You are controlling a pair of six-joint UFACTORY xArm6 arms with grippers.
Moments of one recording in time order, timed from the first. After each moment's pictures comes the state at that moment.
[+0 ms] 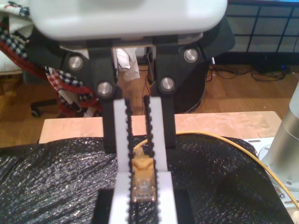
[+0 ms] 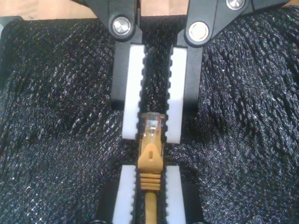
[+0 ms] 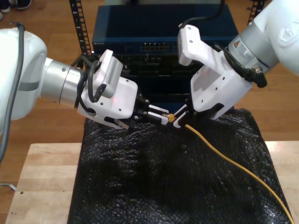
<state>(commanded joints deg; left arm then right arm) 2.9 -14.5 -48.4 -67.0 89.8 -244.2 14.2 -20.4 -56.2 35.7 73.1 -80.5</state>
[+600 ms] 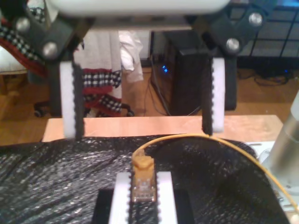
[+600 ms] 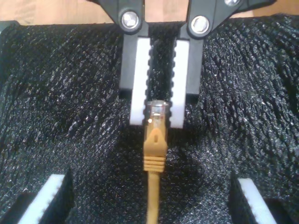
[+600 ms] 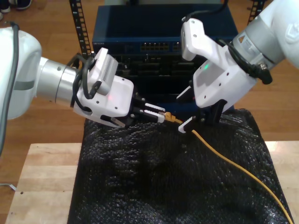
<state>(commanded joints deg) 4.6 -12.4 -49.0 -67.8 94.6 -247.0 13.6 -21.8 -57.1 36.1 73.2 -80.9</state>
